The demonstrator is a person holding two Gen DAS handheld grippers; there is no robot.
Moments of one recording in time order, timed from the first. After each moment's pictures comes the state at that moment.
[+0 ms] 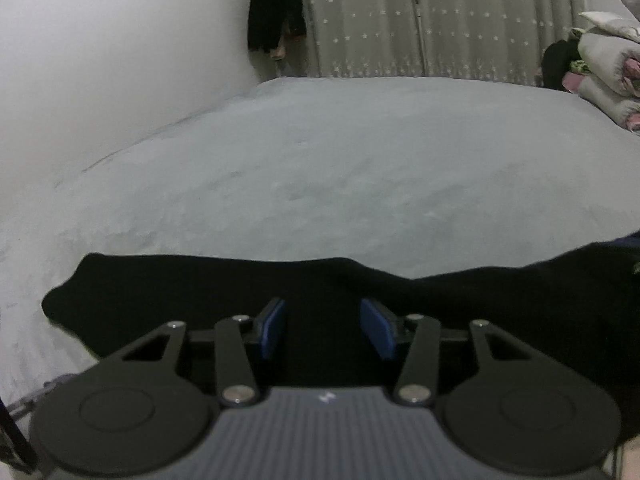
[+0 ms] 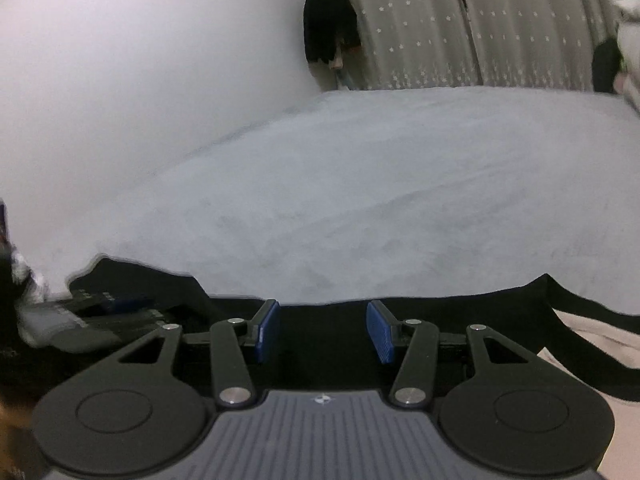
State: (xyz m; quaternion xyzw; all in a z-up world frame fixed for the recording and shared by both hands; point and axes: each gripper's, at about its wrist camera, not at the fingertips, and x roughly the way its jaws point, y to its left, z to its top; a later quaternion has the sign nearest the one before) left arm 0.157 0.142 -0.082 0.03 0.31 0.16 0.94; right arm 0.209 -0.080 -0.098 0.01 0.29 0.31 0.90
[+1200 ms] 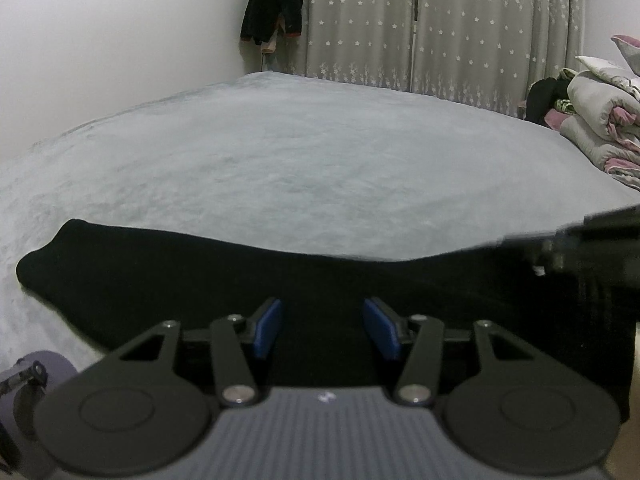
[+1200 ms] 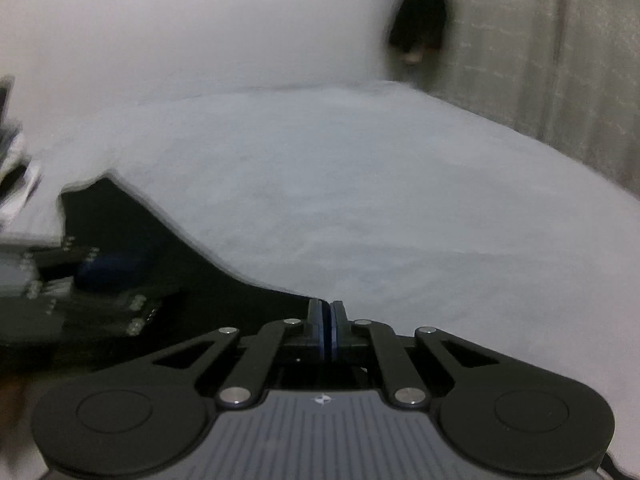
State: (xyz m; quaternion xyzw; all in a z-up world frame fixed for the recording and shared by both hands) left arm 0.159 0.186 -0.090 -0.06 0.31 0.12 0.94; right arm 0.240 0.001 -0.099 -0.14 0.27 0.36 0.88
